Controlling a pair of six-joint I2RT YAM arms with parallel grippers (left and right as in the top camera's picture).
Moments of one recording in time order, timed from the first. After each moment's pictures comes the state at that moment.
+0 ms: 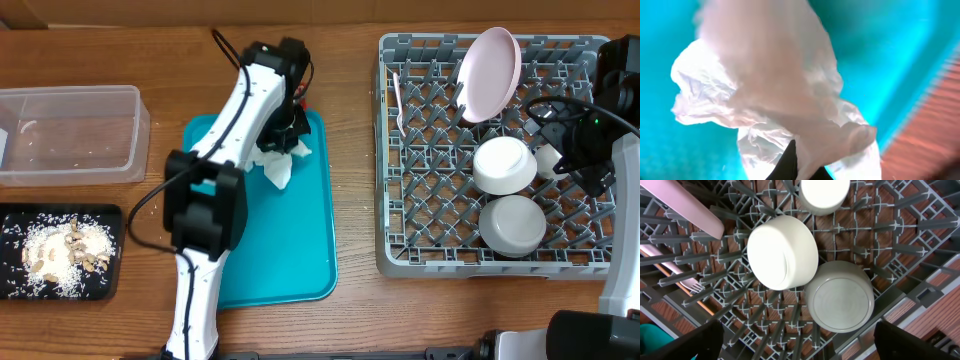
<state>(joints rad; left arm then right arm) -0.34 2.33 2.13 -1.42 0.02 -0.66 -0.22 1.59 1.76 -1.49 0.06 0.65</state>
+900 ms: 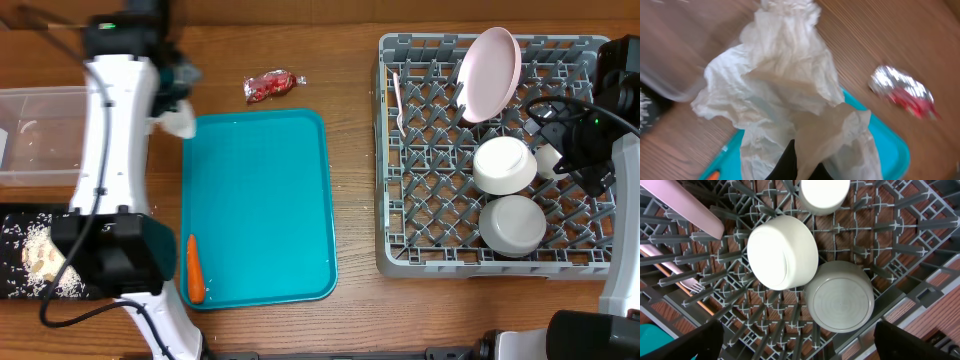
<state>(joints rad) 0.06 2.03 2.14 -1.36 -0.13 -0.75 -0.22 1.59 1.76 -1.49 0.06 0.65</state>
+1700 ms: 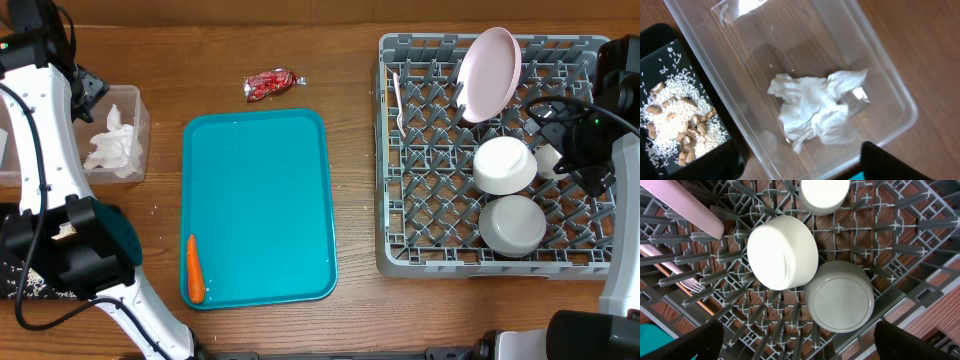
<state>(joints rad) 0.34 2.09 2.14 -1.29 -0.29 -0.68 -0.22 1.59 1.76 -1.49 0.06 0.65</state>
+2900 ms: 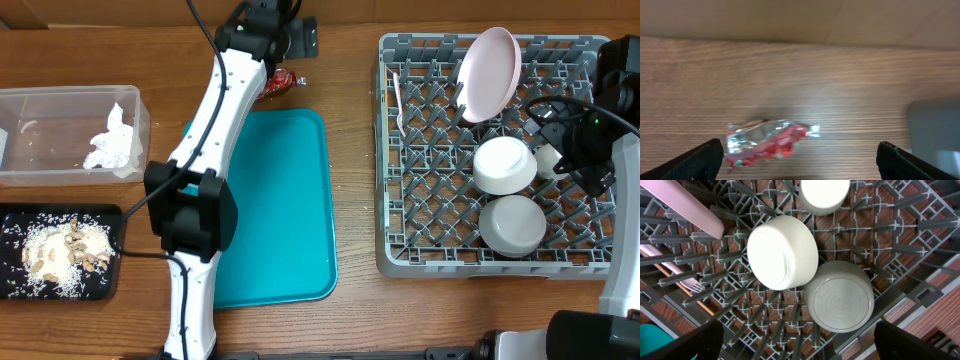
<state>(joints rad) -0.27 2.33 2.26 -0.78 -0.15 -0.28 -0.22 1.59 1.76 -1.49 0.06 0.65</state>
